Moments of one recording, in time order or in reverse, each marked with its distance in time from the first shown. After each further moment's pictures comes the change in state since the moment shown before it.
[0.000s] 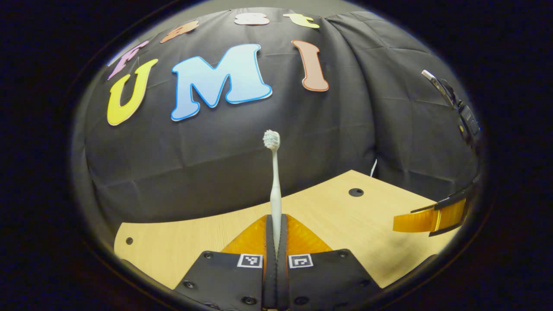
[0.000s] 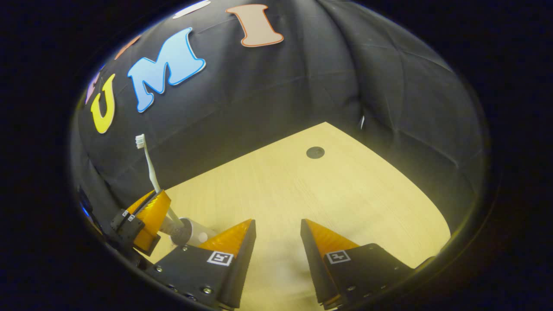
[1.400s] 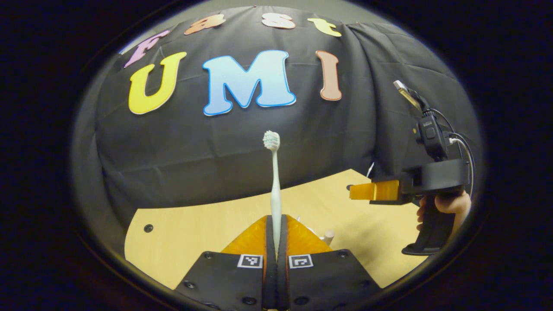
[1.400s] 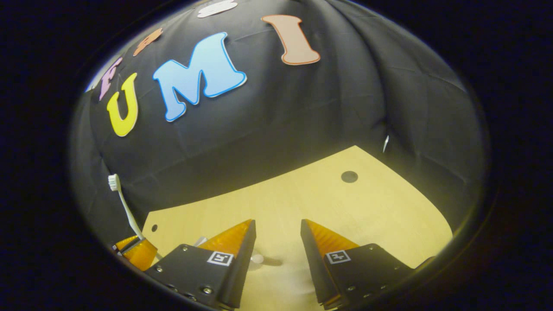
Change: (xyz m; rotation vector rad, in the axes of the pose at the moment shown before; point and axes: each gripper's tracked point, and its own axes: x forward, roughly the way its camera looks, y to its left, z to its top) left arm -0.120 0.048 0.025 -0.087 0.084 0.010; right arm -0.011 0.082 0.039 -0.041 -0.111 0.095
